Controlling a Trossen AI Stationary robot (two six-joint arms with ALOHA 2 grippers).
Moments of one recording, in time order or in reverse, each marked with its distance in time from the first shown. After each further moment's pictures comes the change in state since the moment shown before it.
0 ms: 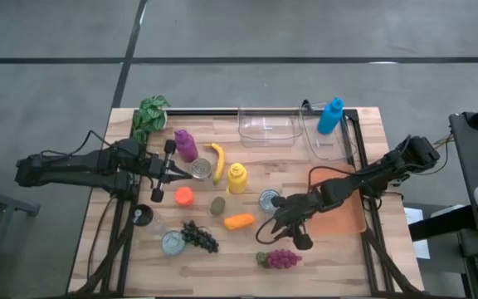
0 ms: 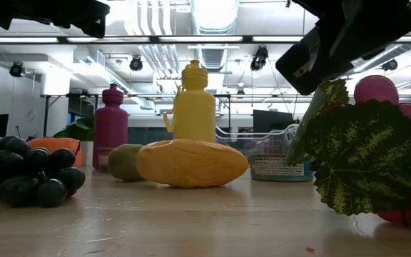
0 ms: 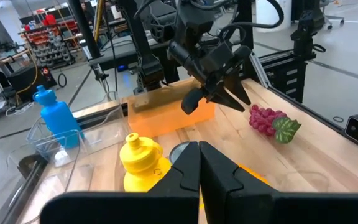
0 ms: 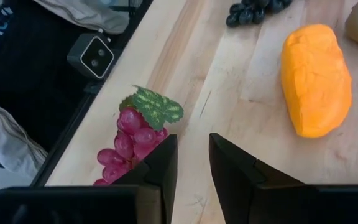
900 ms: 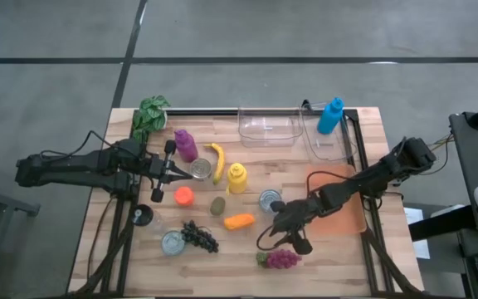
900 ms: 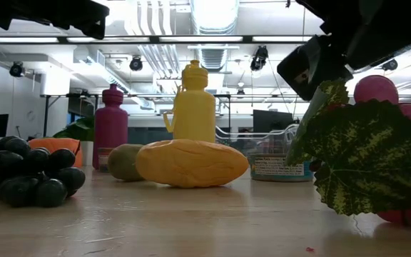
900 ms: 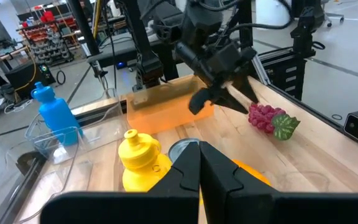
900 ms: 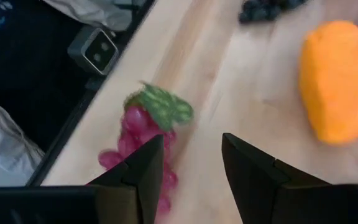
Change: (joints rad) left arm 0.000 0.000 0.000 -0.013 0.000 0.000; right arm 0.049 0.065 -0.009 0.089 0.026 0.000
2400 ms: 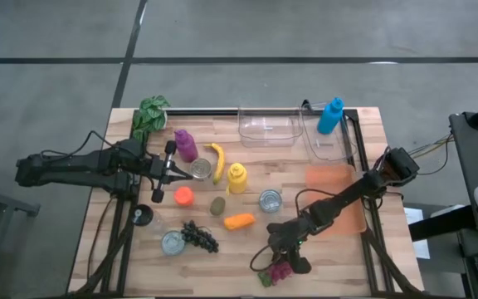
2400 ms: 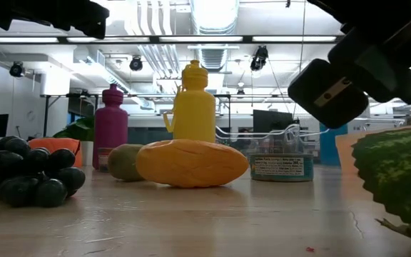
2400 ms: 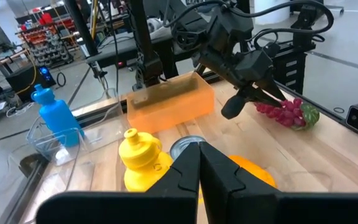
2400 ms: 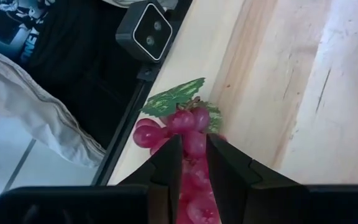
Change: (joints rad) left arm -0.001 0.006 0.000 -0.003 0.000 0.034; right arm 0.096 0.187 0.099 0.054 -0.113 0.192
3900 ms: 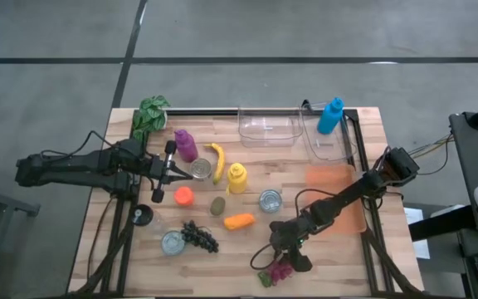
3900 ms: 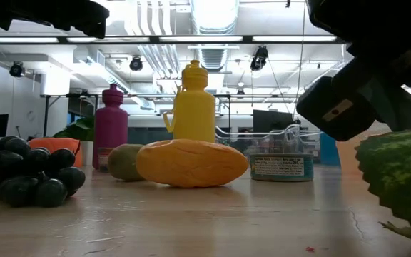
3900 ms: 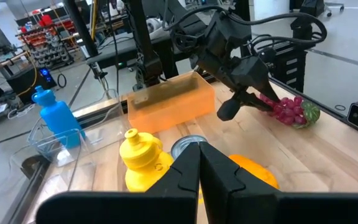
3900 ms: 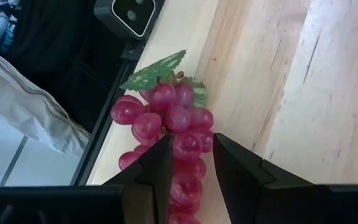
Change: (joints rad) left arm 0.000 0.000 0.000 -0.002 0.000 0.015; right arm -0.001 0.000 -0.029 -0.029 0.008 0.000
